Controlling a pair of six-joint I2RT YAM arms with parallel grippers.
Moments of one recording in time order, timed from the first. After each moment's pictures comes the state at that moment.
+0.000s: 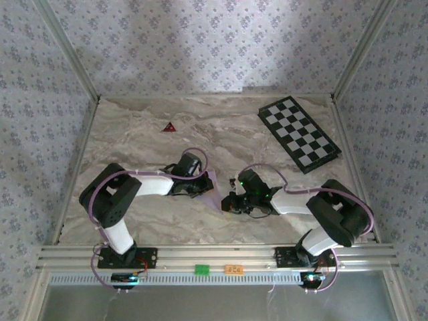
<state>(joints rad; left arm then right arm) -0.70 1.72 0.76 0.06 0.35 -1.04 0.77 1.51 0.48 0.18 -0.52 0.87</state>
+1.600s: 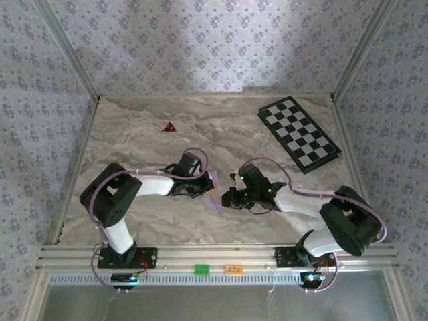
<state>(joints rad) -0.70 1.73 0.76 0.07 0.37 -1.05 0.76 1.43 0.57 0.01 -0.50 0.83</state>
